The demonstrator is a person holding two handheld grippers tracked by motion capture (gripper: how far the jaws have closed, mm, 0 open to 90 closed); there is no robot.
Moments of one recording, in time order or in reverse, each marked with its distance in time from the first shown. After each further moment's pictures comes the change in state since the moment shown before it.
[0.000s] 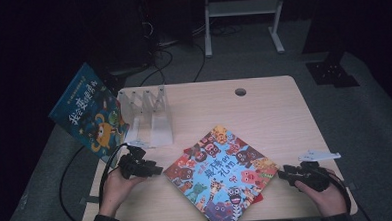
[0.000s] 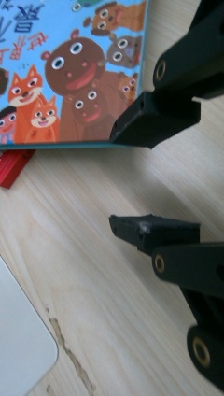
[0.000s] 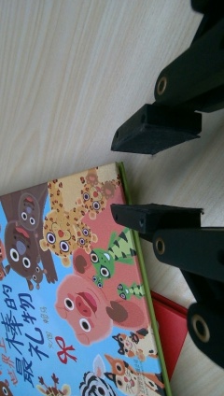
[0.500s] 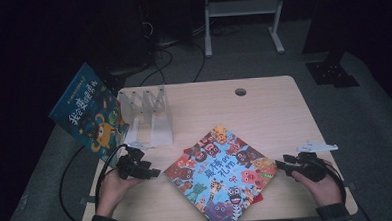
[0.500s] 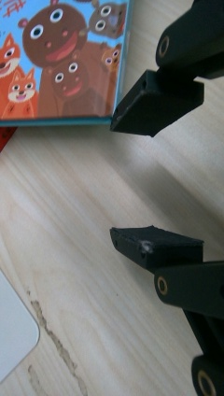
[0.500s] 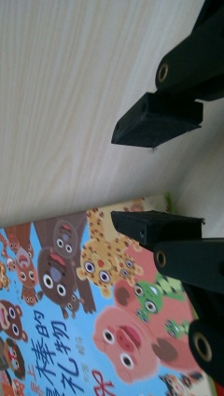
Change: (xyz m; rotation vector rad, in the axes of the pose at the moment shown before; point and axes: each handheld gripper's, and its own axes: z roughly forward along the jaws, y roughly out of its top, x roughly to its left) left arm 0.003 -0.006 -0.001 0.036 0.039 0.015; right arm -0.011 0.018 0.010 -0.051 -0.041 0.001
